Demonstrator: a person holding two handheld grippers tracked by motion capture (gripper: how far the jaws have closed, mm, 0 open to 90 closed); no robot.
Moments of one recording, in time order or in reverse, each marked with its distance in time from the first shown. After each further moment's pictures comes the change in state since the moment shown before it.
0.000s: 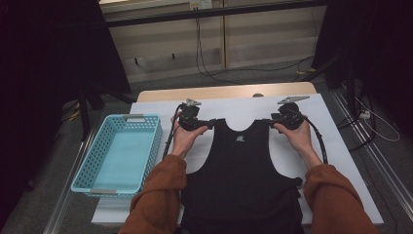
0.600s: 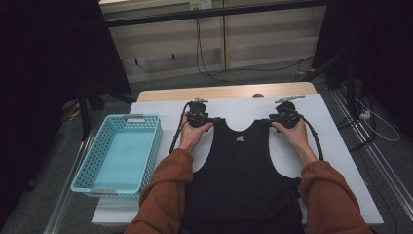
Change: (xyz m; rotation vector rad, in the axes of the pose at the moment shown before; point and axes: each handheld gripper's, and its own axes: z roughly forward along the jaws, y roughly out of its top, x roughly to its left) left arm 0.003 0.001 0.042 0.068 -0.077 -0.021; right arm -0.010 -0.003 0.024 0.051 0.011 0.037
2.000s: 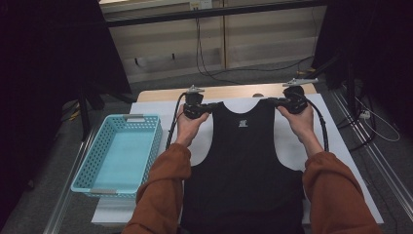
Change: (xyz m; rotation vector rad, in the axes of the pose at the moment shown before) left arm -0.013 0.038 -0.051 -0.164 -0.110 0.004; right arm 0.007 0.049 -0.053 -0.192 0.012 -0.028
